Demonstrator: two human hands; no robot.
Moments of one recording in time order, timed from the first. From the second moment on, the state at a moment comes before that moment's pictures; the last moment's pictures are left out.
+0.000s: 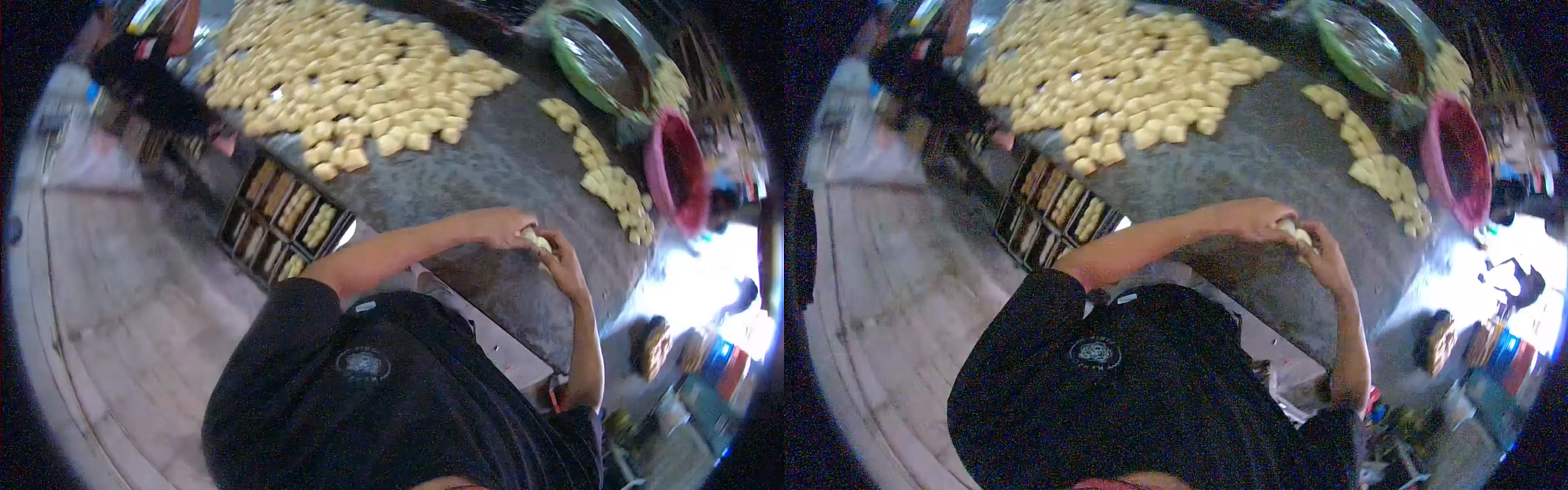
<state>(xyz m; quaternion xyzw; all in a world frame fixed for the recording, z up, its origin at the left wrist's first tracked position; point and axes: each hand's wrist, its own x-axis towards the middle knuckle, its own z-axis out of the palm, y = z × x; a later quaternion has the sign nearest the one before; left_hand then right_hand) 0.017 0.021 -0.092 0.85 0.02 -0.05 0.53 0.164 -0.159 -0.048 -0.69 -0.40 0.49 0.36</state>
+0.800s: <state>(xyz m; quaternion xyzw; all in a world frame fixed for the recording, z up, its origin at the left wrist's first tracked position) -0.696 0.078 -0.317 0.70 0.62 0.09 0.34 -0.499 0.174 -0.336 -0.18 -0.90 0.40 0.03</state>
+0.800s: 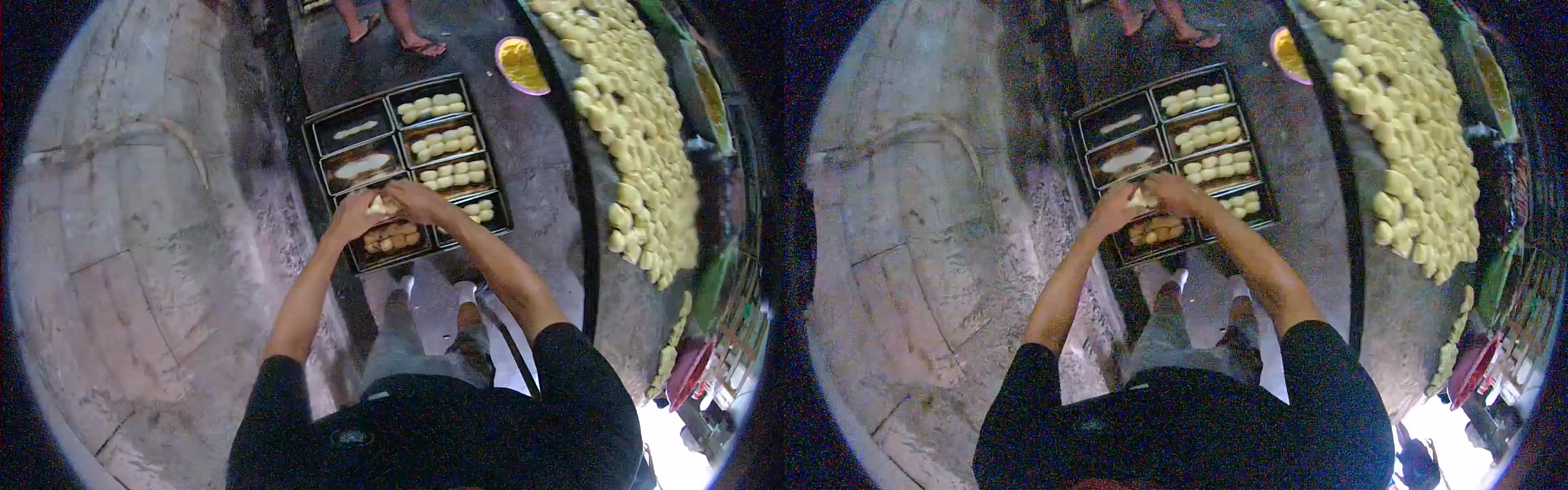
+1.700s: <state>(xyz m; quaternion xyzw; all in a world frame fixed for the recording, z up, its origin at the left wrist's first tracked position) -0.470 0.054 -0.161 0.65 0.52 0.39 0.40 -0.174 0.171 -0.052 -0.63 -0.73 0.11 0.25</state>
